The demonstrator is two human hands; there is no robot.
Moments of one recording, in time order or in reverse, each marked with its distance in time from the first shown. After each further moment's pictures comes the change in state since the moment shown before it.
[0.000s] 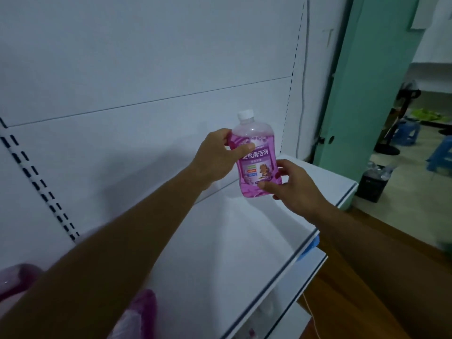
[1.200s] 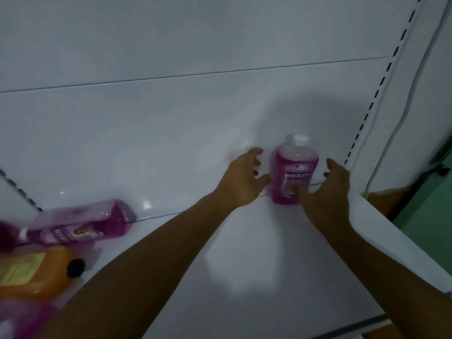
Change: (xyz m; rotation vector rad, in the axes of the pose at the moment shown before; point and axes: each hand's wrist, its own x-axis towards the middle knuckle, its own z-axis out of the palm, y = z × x) left_hand 0.121 -0.093 0.111 0.357 0.253 -0.262; right_hand 0.211 0.151 0.003 -0.087 0.058 -0.125
